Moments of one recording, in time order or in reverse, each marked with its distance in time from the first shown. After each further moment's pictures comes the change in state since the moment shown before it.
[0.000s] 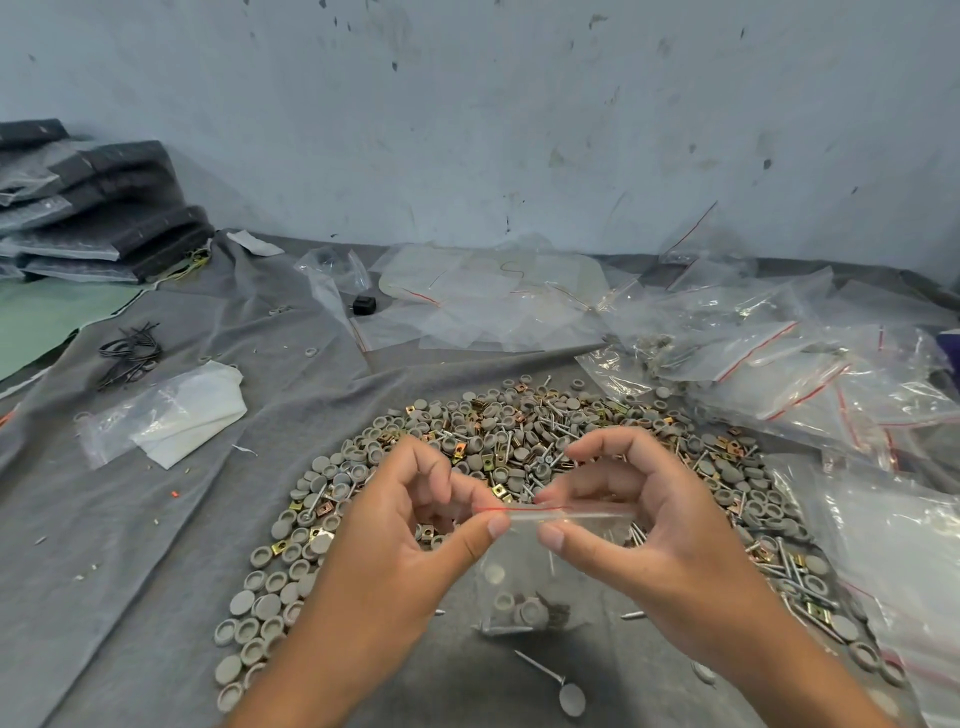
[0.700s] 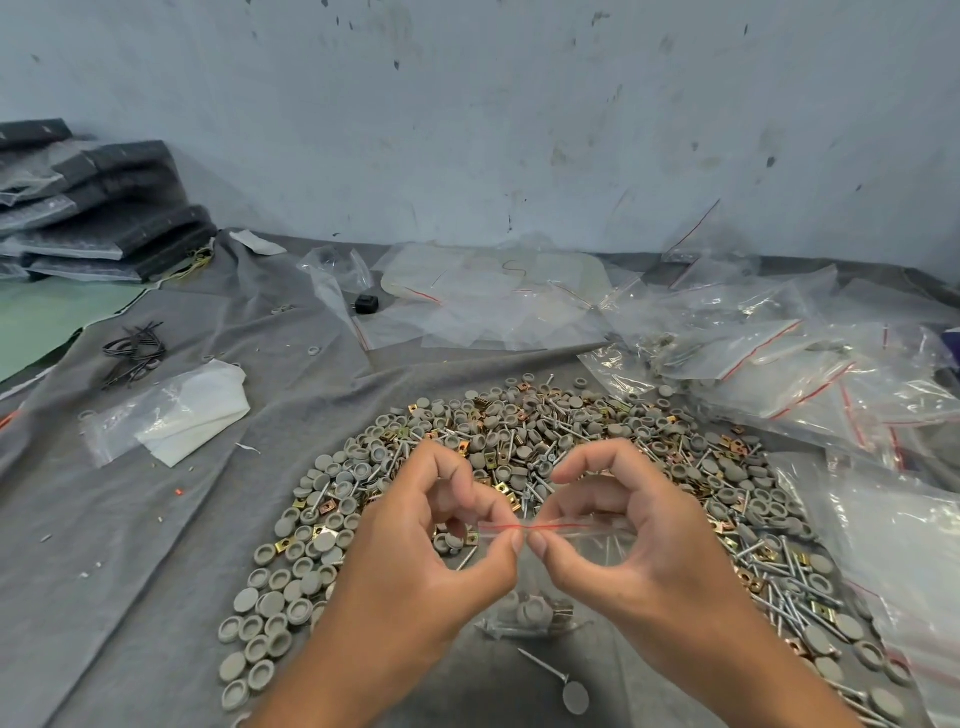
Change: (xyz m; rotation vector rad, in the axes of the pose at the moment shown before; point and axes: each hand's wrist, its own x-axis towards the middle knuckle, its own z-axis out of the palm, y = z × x) left_hand -0.005 0.003 0.009 0.111 -0.013 0.058; right_hand -0.004 -0.006 0.014 -0.117 0.019 -0.099
